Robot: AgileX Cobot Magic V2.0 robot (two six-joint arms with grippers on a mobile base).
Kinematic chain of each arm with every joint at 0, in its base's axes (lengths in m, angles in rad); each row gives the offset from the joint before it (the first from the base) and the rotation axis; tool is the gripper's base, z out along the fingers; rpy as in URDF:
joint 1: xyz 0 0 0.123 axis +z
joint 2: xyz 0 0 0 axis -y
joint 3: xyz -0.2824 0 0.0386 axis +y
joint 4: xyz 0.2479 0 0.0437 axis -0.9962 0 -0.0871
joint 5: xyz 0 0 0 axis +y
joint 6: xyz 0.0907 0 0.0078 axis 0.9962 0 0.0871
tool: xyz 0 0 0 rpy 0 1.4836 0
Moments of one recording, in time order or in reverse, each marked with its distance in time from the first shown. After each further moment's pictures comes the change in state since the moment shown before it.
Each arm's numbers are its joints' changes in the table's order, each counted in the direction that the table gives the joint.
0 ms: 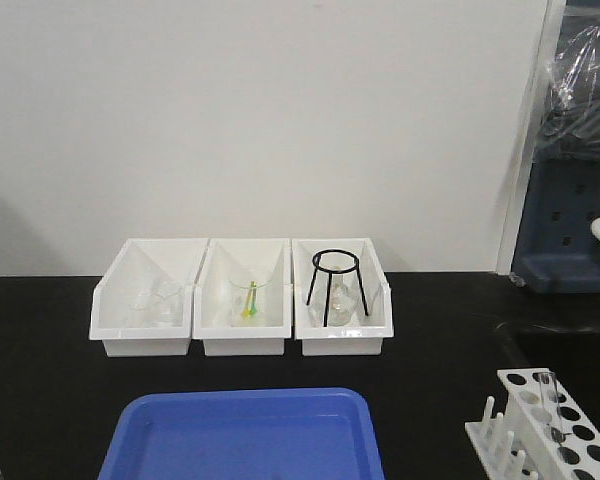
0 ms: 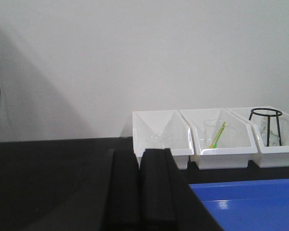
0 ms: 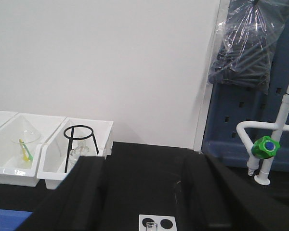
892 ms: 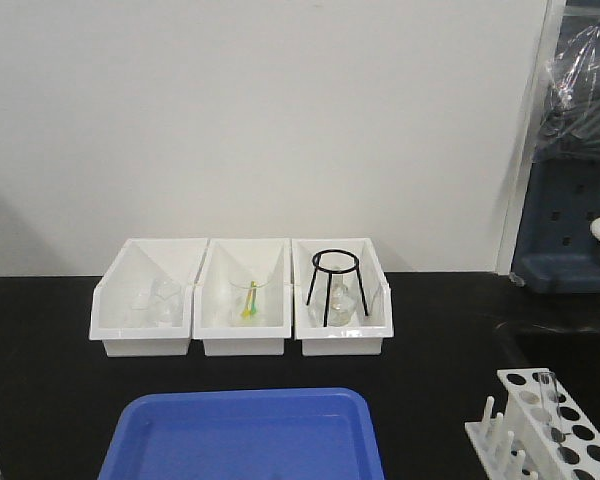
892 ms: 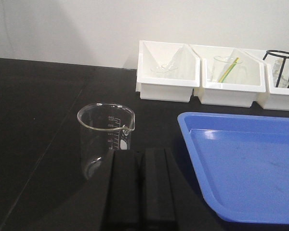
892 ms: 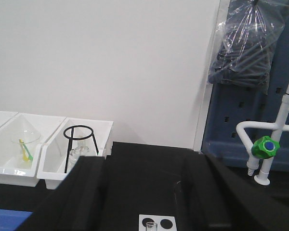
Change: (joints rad) left arm 0.016 0.121 0.153 0.096 0.173 0.000; right arm 0.000 0.000 0.000 0.000 0.001 0.000
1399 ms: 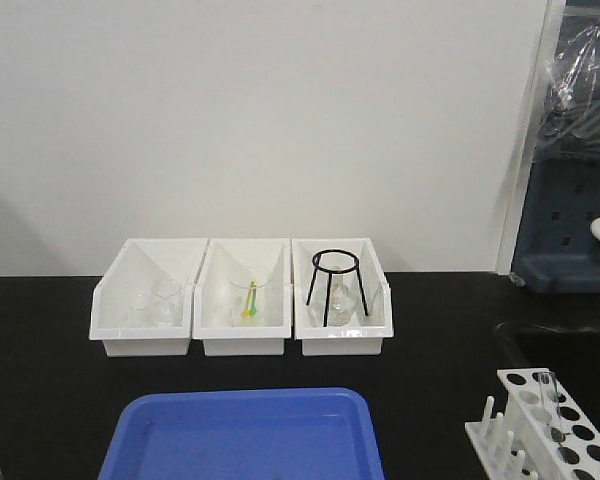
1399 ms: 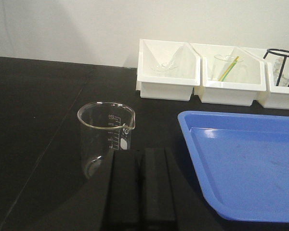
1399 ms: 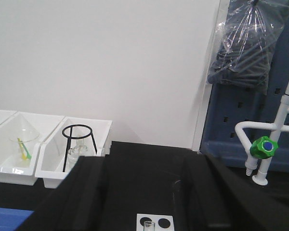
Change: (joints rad) left arm 0.000 0.000 0.000 0.000 0.005 0.000; right arm 0.000 0.000 0.006 0.012 -0.001 0.000
